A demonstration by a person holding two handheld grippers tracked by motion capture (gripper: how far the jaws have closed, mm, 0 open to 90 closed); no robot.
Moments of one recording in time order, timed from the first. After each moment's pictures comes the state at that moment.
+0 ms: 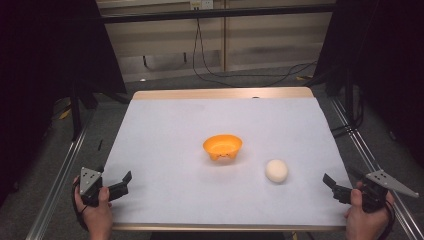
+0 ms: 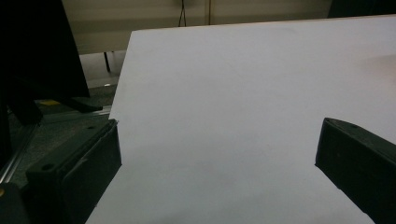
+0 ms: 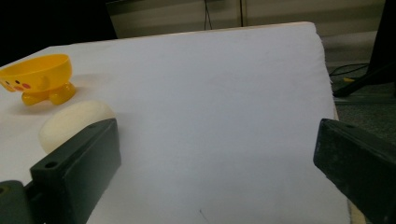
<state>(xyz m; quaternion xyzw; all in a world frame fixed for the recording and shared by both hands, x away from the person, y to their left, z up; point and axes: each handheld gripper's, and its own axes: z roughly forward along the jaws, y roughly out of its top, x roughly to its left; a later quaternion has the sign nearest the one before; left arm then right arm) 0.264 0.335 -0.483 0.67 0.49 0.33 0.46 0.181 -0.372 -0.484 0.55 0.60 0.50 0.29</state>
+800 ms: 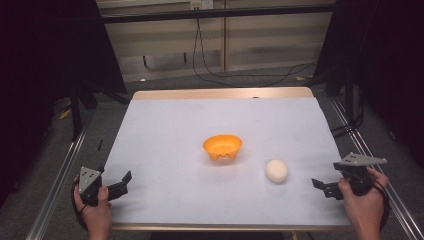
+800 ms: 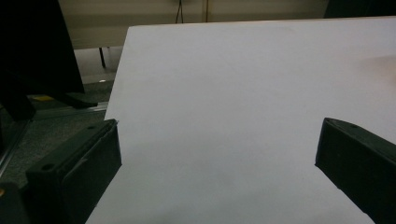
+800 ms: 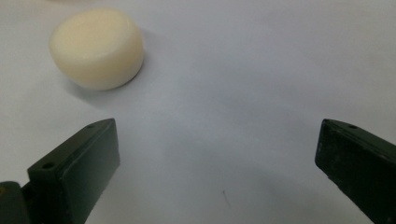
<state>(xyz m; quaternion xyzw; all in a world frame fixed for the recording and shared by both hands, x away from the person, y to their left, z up) 0.266 0.337 -0.483 0.67 0.49 0.31 0.46 0.220 -0.350 -0.454 0.50 0.77 0.34 0.19</state>
